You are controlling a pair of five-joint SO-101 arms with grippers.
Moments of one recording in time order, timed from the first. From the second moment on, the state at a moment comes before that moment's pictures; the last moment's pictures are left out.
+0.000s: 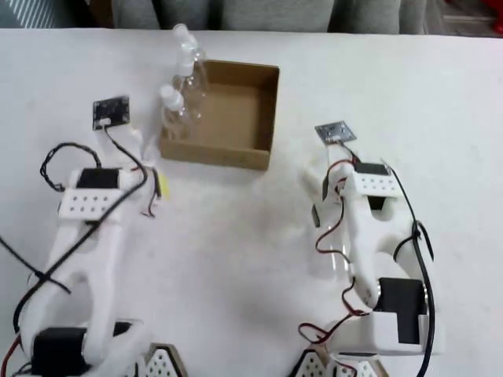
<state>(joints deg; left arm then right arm) -4.8 -20.3 40.2 60.7 15.1 0.2 0.7 34.3 57.5 19.6</state>
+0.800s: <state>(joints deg) -21.2 -23.6 33.7 85.5 -17.4 0.2 1.3 34.1 57.5 19.6</state>
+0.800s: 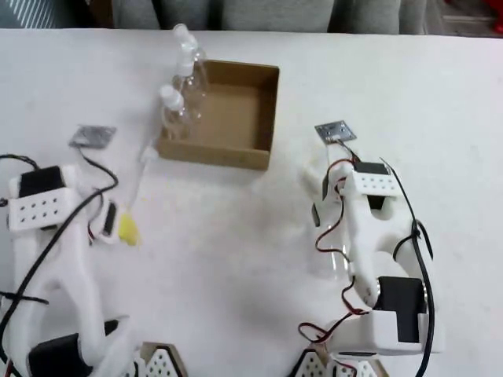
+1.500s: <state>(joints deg) -13.0 23.7 -14.8 78.1 -15.9 0.2 1.3 34.1 57.5 19.6</state>
